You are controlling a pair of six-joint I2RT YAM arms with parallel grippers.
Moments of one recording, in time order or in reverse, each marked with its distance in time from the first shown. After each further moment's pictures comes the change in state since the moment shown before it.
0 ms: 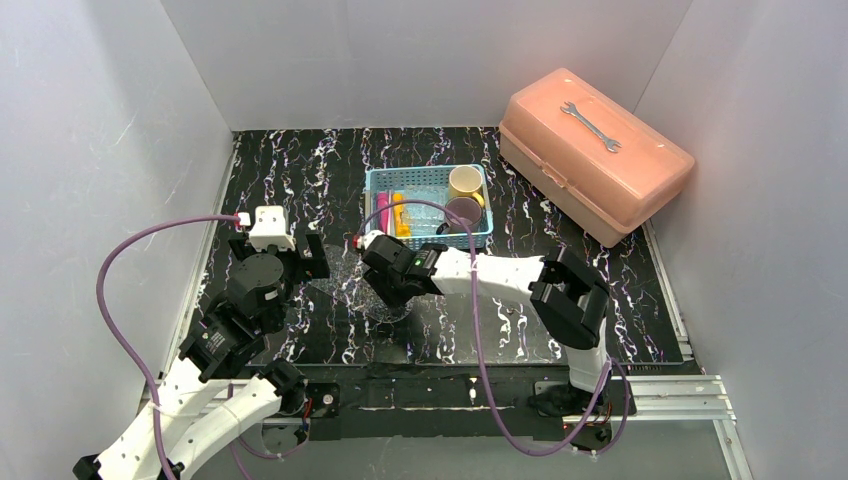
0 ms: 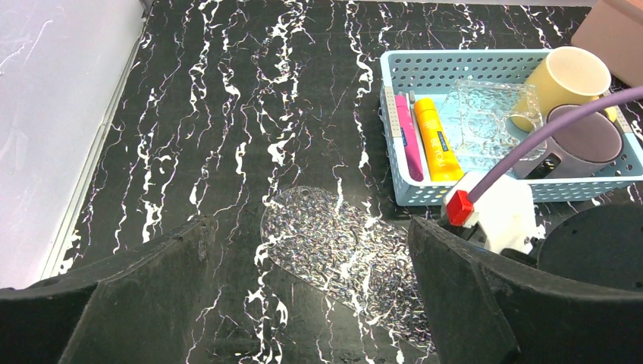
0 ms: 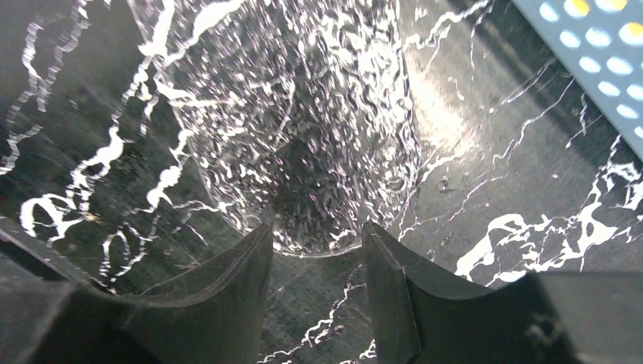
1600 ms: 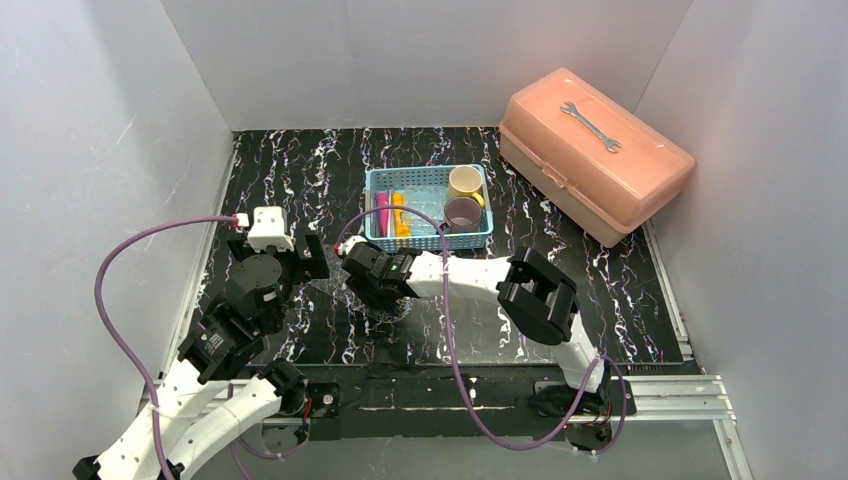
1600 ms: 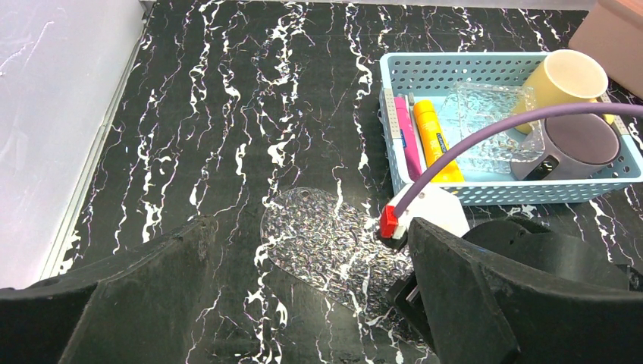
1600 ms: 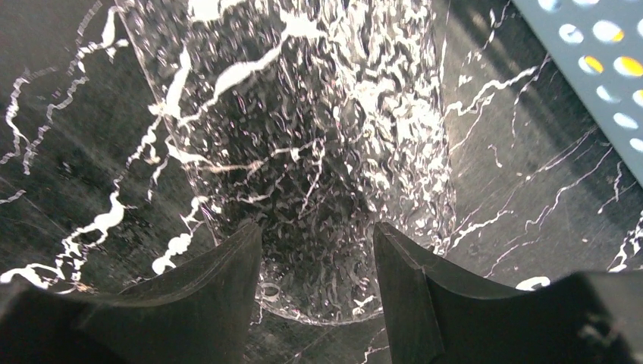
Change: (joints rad) left arm 0.000 -0.007 0.000 0.000 0.000 0.000; right arm 0.034 0.169 0.179 -0.008 0.060 -0.024
